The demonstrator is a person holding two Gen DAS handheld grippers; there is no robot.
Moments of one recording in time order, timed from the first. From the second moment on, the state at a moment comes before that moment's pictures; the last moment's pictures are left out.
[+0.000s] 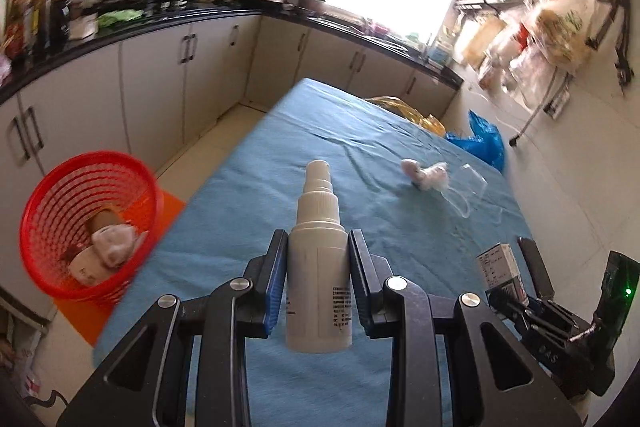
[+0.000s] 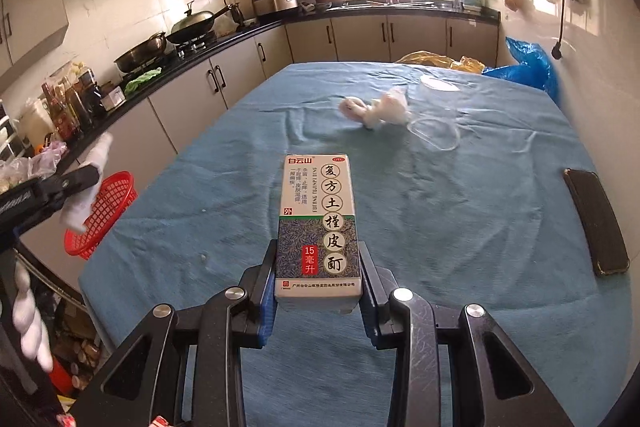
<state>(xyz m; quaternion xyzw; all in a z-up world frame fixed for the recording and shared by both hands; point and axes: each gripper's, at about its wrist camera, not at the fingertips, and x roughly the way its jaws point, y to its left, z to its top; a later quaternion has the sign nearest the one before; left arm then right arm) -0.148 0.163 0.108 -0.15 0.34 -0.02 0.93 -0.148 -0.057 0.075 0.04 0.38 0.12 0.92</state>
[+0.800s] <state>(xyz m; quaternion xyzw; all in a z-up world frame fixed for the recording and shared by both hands) -0.165 0.294 0.105 -0.11 0.33 0.07 0.94 -0.137 0.084 0.094 -0.03 0.38 0.22 0.90</state>
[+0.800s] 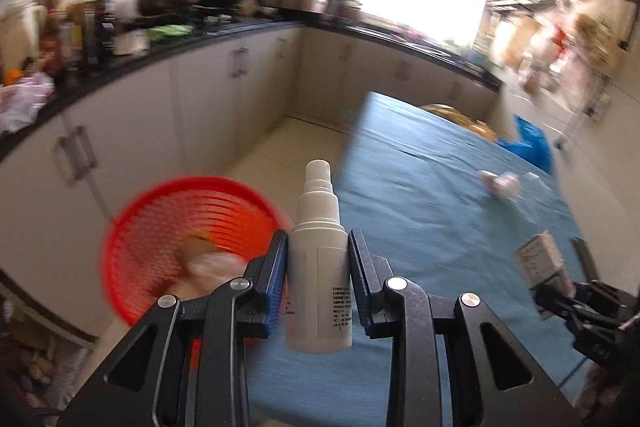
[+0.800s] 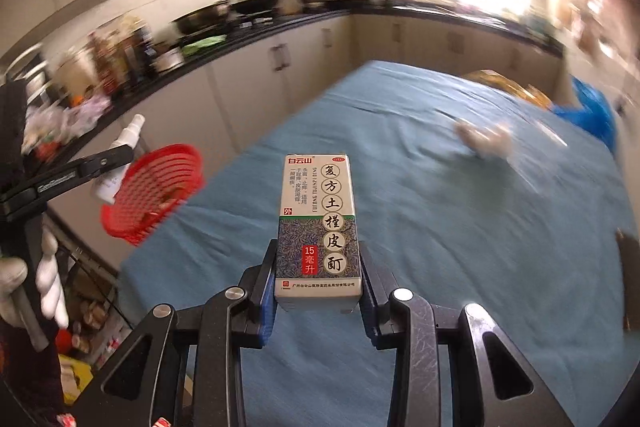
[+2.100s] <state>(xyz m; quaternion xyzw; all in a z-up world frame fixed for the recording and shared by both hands) -0.178 0.359 0.101 -0.14 0.30 0.17 0.93 -0.070 0.229 0.061 -0.01 0.43 0.34 0.84</state>
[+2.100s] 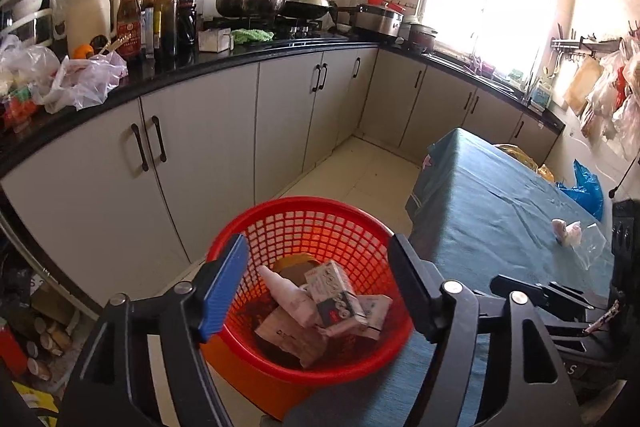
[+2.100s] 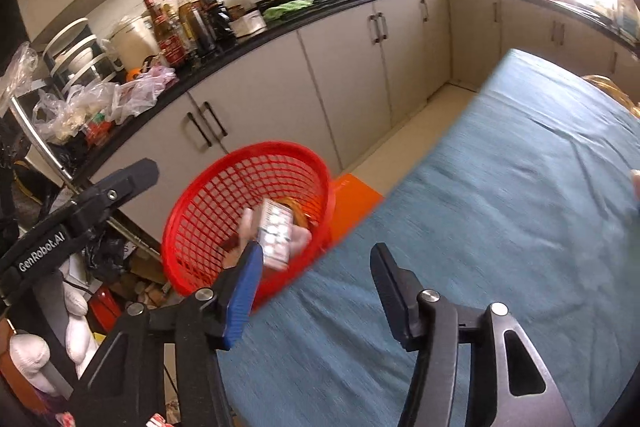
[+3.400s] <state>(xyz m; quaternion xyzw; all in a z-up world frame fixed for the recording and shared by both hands) -0.168 0.171 0.077 -0.01 0.36 0.13 0.92 -0.122 0.011 0.049 0.01 0.42 0.16 0.89</state>
